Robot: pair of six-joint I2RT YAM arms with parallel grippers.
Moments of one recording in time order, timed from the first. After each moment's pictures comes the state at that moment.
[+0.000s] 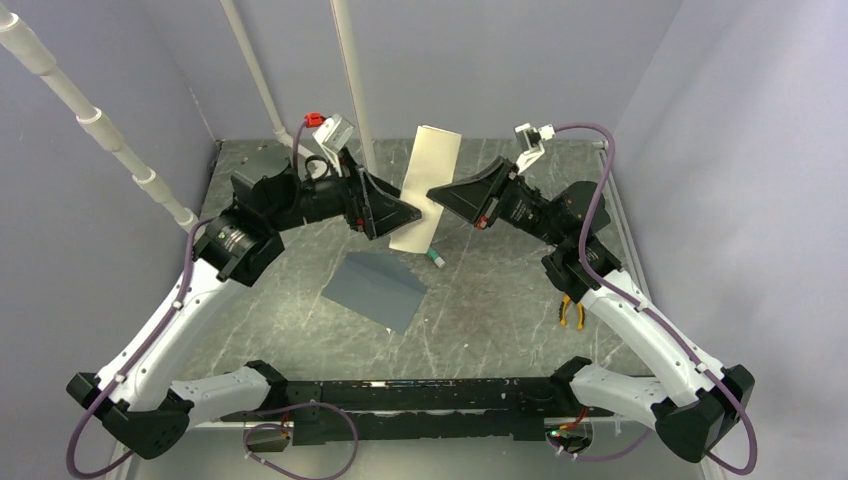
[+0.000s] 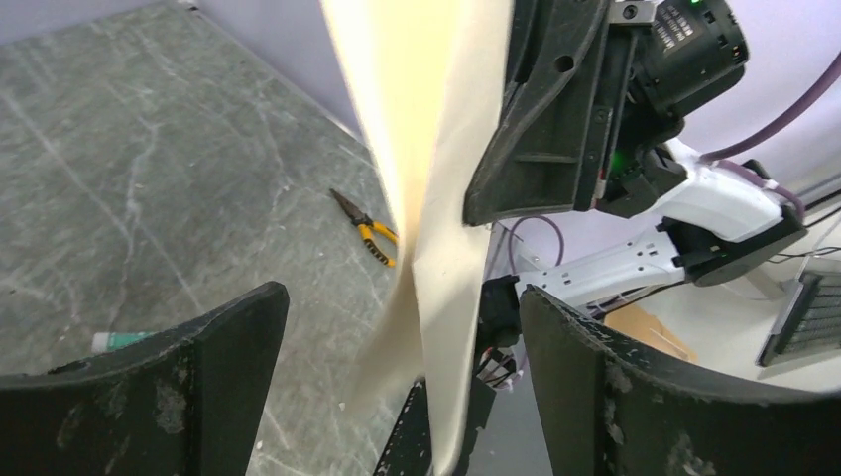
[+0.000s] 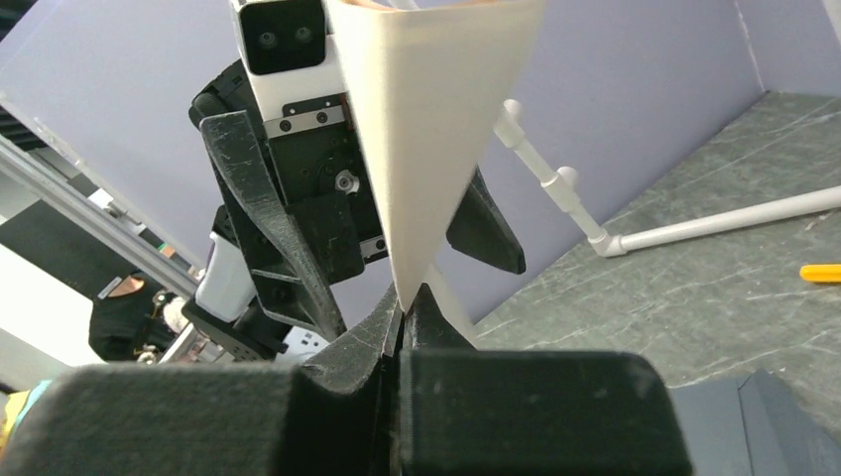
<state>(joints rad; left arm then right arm) -0.60 1.12 1.38 -0.29 0.59 -0.50 0.60 1.04 1.04 0.34 -0.55 0.91</state>
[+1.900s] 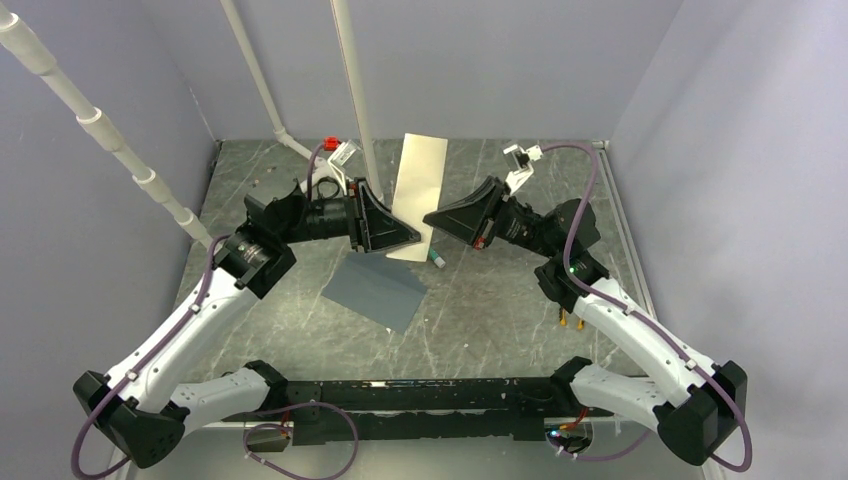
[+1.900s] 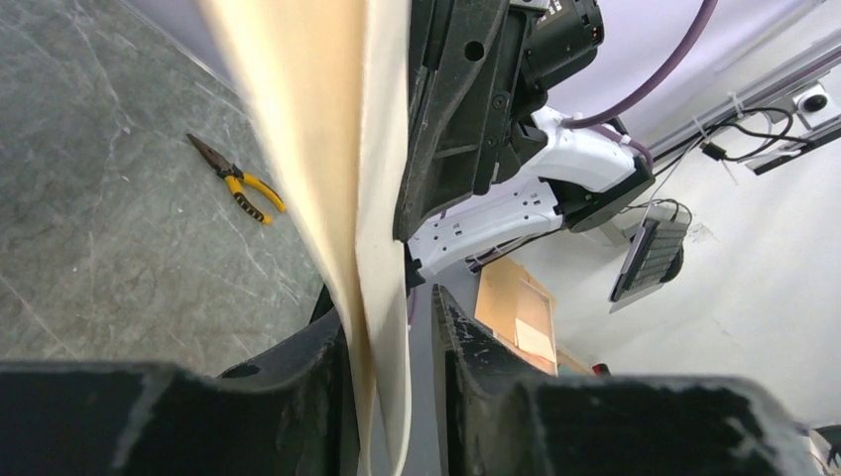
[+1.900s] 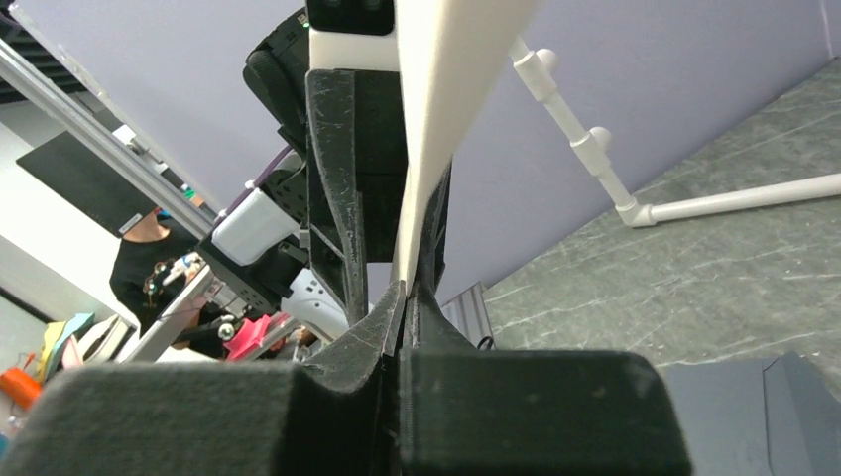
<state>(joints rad) -0.60 1.06 1.15 -0.06 0.79 -0.75 0.60 1.02 0.89 0.51 -0.67 0.93</state>
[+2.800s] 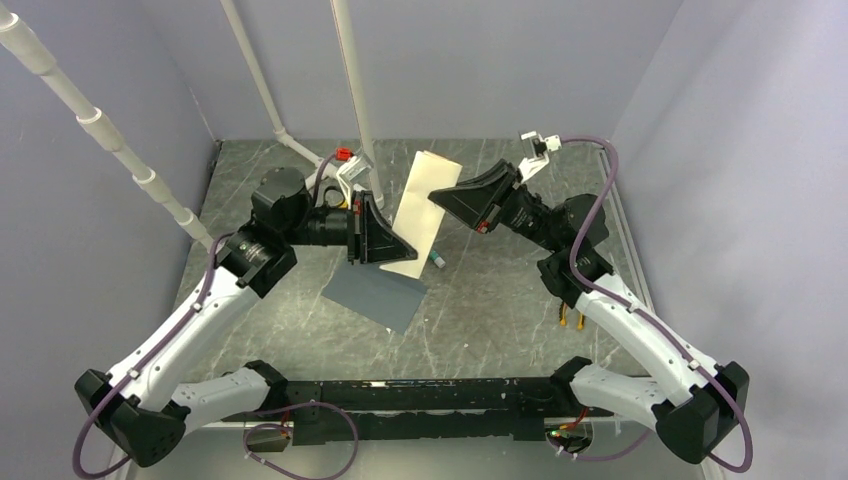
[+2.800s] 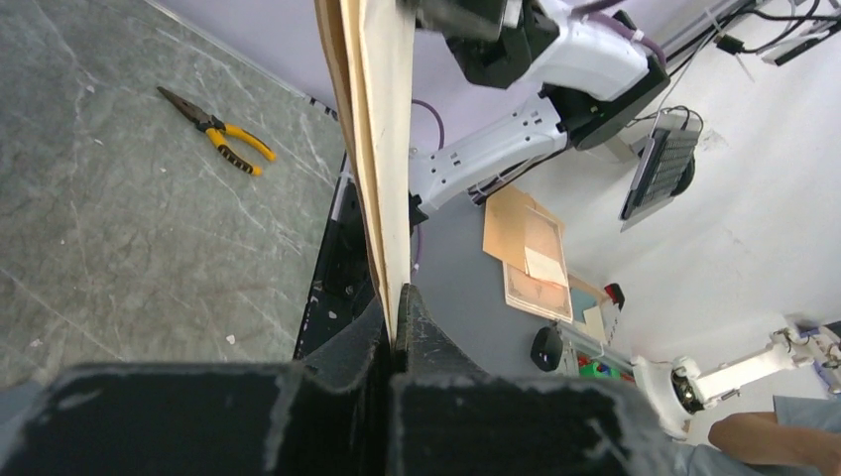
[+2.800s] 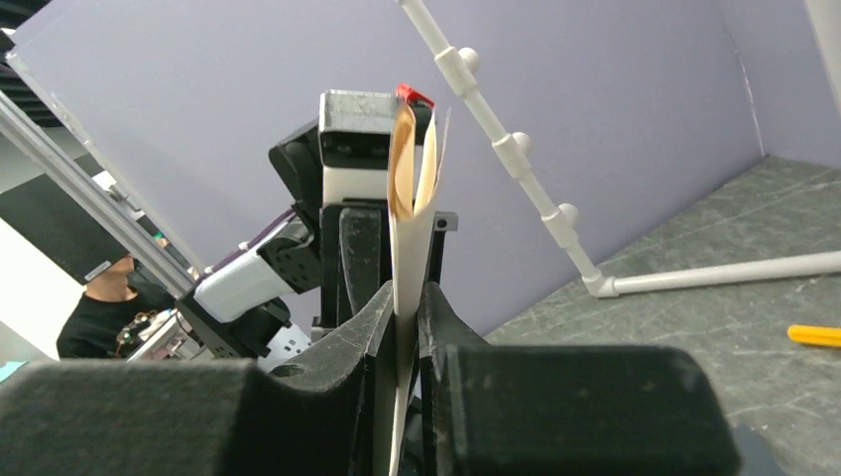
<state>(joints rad) -0.60 1.07 1.15 -0.14 0.93 -0.61 0.59 1.03 0.94 0.55 -0.55 0.89</state>
